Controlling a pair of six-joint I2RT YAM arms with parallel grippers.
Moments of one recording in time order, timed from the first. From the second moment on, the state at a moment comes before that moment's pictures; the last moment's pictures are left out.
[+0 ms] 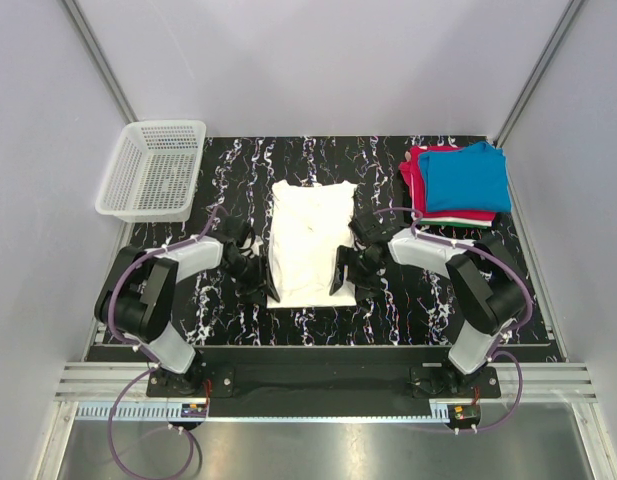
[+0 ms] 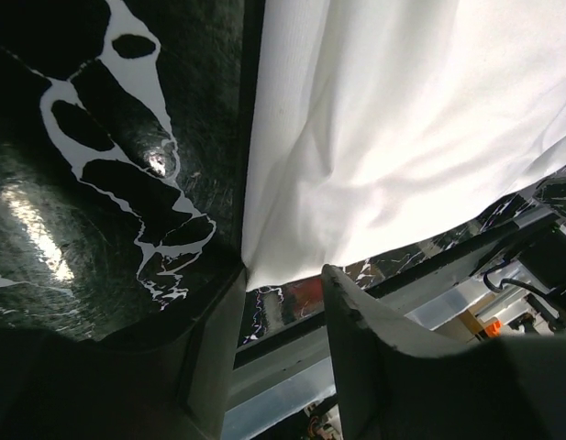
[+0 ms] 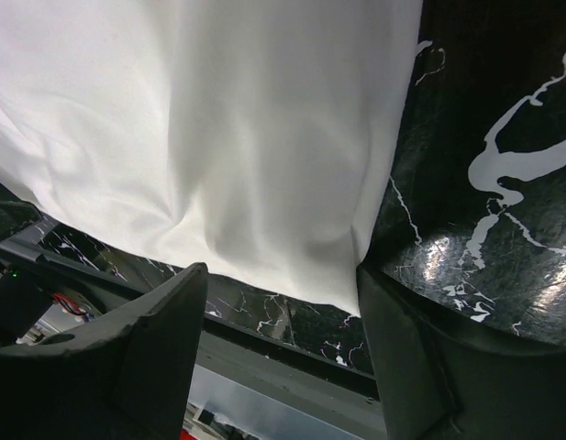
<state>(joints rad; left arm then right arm) -0.34 1.62 0.80 -0.58 0.50 -0.56 0.60 1.74 0.99 -0.53 -0.32 0.75</state>
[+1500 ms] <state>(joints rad) -0.35 1.64 0.98 -0.68 0.38 -0.52 0.61 1.77 1.13 -0.65 -0.18 0.71</state>
